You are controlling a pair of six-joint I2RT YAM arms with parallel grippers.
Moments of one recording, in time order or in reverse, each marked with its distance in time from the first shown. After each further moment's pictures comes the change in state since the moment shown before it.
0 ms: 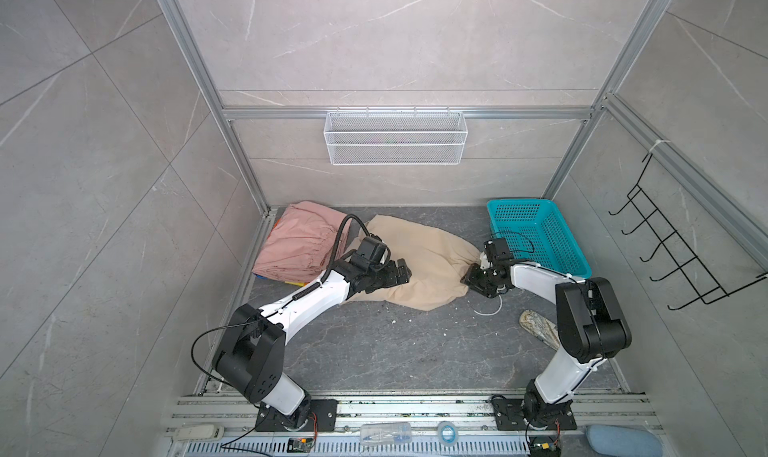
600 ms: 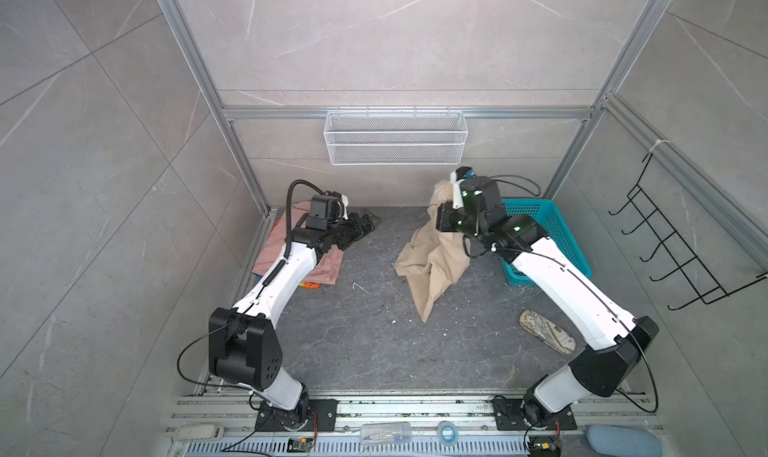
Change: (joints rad) left arm 0.377 -0.032 0.227 -0.010 0.242 0.022; right arm 0.484 -0.114 0.725 -0.336 0.471 -0.209
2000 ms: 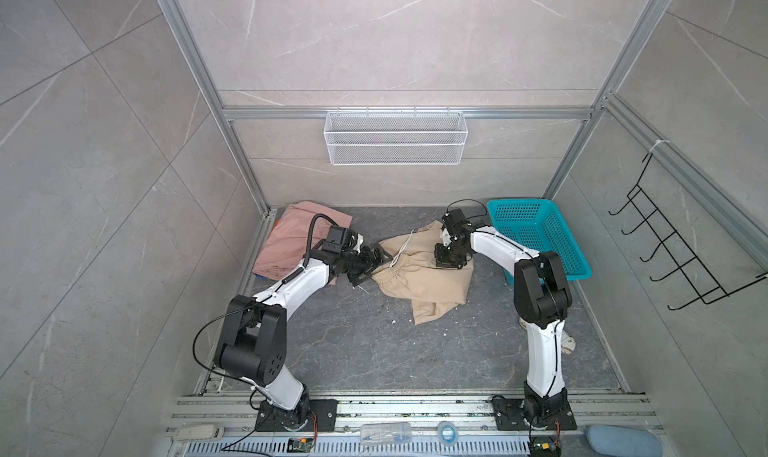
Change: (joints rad) left arm -0.102 0.100 -0.211 0.049 0.123 -0.078; right arm -0.294 0.484 -0.085 -0.072 -0.394 -0.049
